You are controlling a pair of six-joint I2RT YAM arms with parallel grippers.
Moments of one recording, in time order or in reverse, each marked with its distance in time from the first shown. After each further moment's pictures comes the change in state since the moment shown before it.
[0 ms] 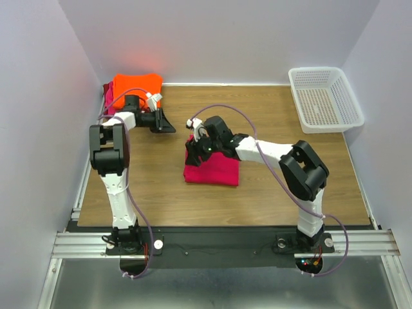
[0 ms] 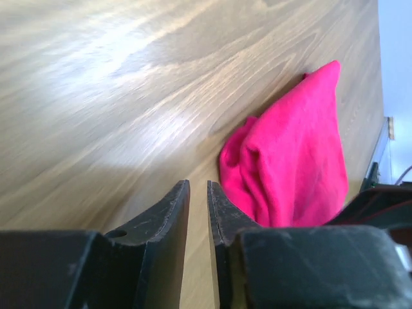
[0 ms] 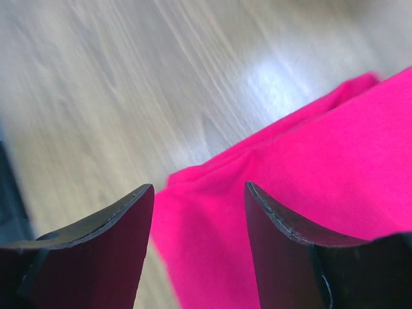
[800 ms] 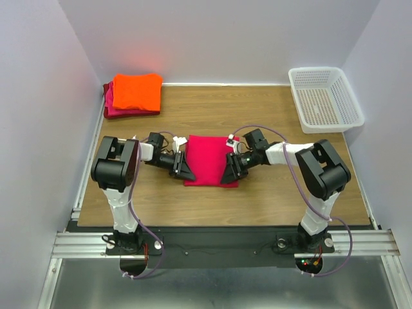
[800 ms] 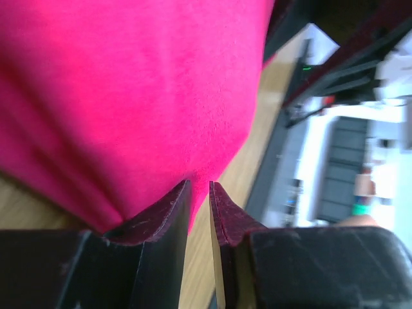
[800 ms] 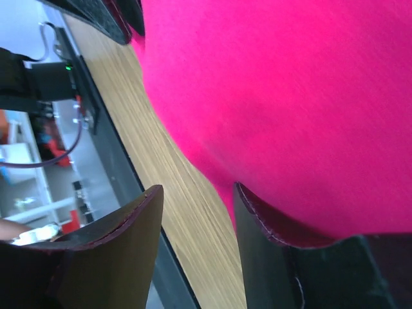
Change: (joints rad) left arm -0.226 -0.280 -0.651 0.061 0.129 -0.005; right arm -0.292 -0.139 -0.398 -0.166 -0.392 0.157
